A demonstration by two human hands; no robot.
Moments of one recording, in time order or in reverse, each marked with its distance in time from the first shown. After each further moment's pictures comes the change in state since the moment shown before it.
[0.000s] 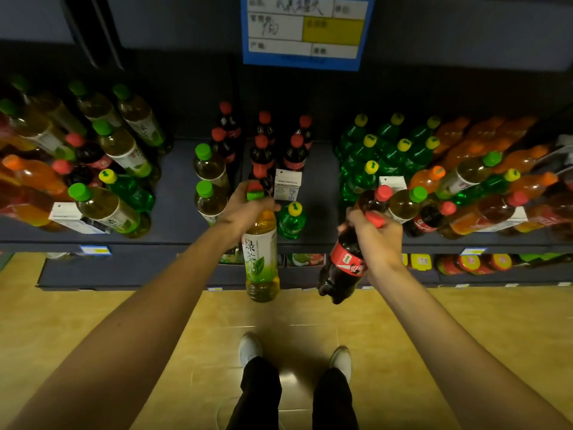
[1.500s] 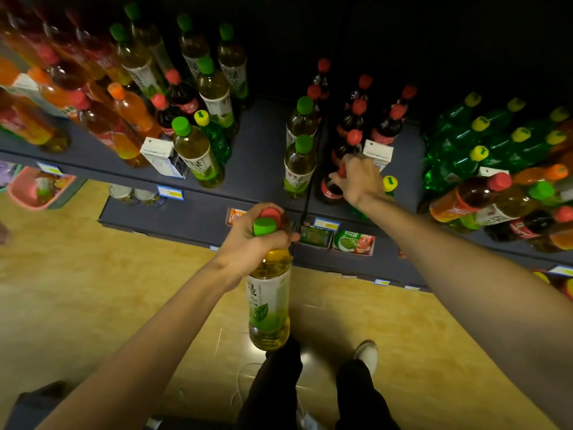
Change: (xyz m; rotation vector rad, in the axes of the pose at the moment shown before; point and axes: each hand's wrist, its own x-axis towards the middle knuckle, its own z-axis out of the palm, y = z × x) left_hand -0.116 -0.095 -0.113 -0.140 0.031 0.060; right_hand 0.047 0.065 0.174 -1.241 -0.368 -0.677
